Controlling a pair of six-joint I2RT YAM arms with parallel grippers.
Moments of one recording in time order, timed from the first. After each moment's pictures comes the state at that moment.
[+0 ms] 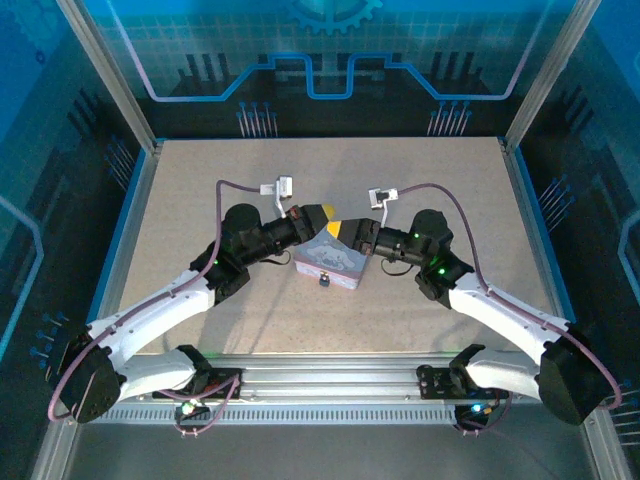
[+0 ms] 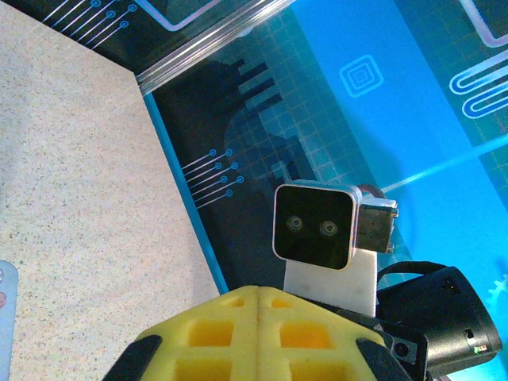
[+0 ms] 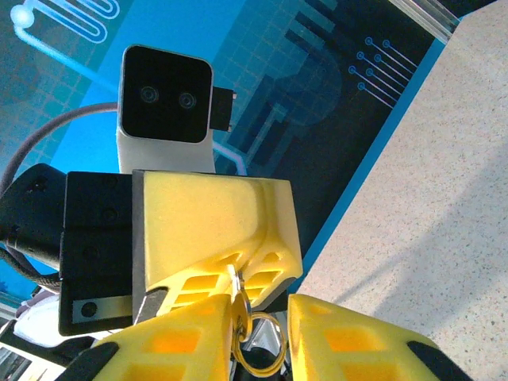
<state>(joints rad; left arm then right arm) -0.66 1.15 0.82 0.32 0.29 -1.05 0.60 1.15 0.69 0.49 -0.61 1.01</state>
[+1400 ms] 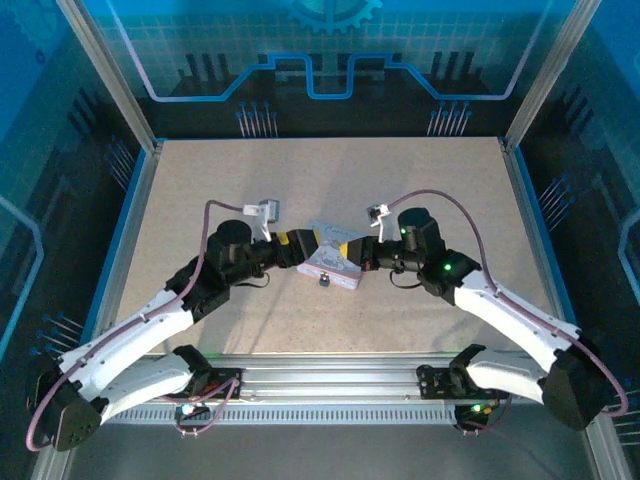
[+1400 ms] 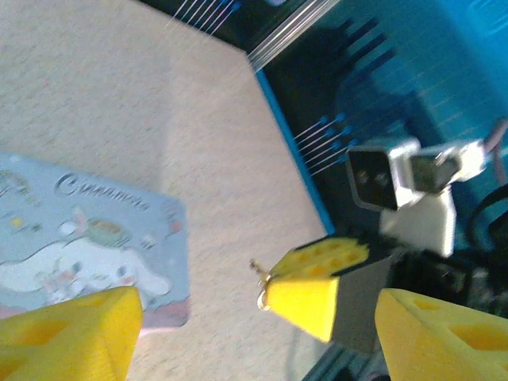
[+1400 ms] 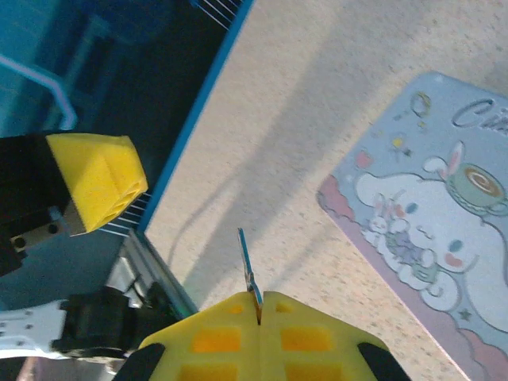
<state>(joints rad) -0.66 0.96 0.74 -0.09 0.16 -0.79 0.60 1.14 0.78 -0.15 -0.46 0.64</state>
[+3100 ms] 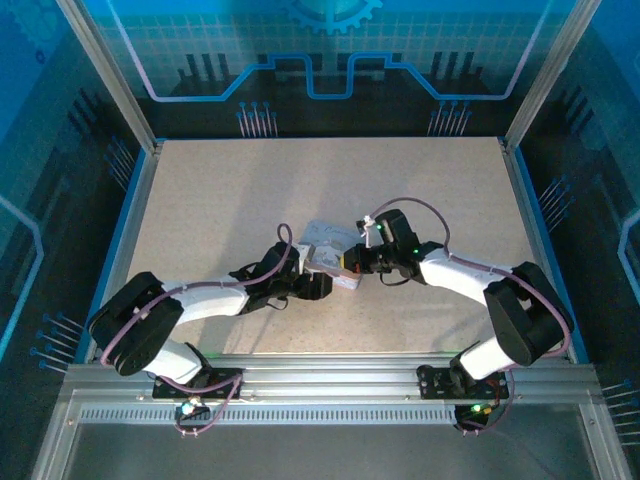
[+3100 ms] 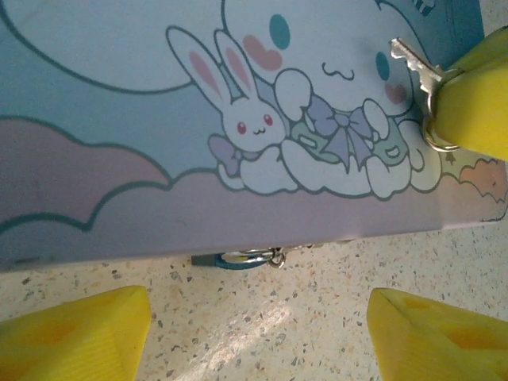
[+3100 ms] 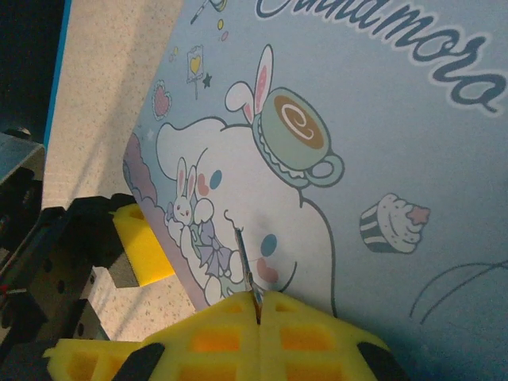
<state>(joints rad) -0.70 1.47 0.56 0.16 0.19 -0.61 0.53 1.50 0.75 -0.06 -0.48 0.58</state>
